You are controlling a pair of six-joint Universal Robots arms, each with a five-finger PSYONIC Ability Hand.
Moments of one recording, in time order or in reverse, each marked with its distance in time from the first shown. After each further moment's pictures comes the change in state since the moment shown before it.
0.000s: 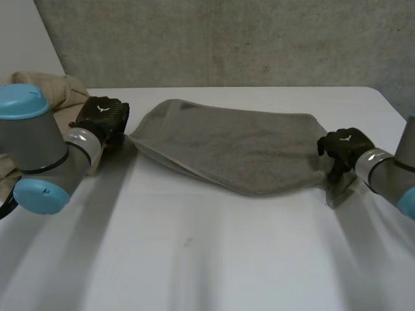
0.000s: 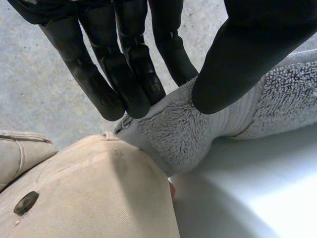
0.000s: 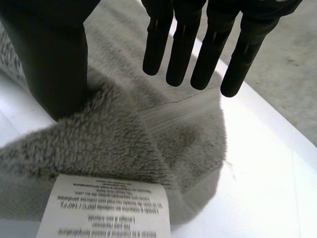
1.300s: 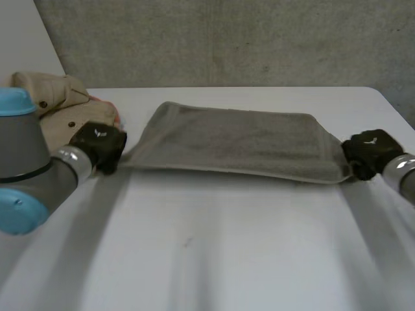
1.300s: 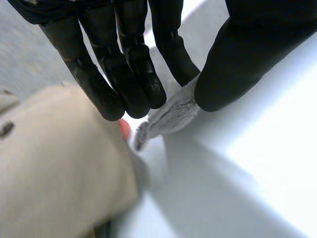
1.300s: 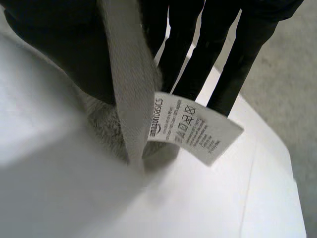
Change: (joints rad) left arm 0.022 0.124 -0.138 -0.228 0.019 0.140; right arm -0.142 -0.153 0.200 -0.053 -0.096 -0.110; left_hand 0.000 0.000 0.000 0.000 0.000; right_hand 0.510 0.553 0.588 0.599 0.590
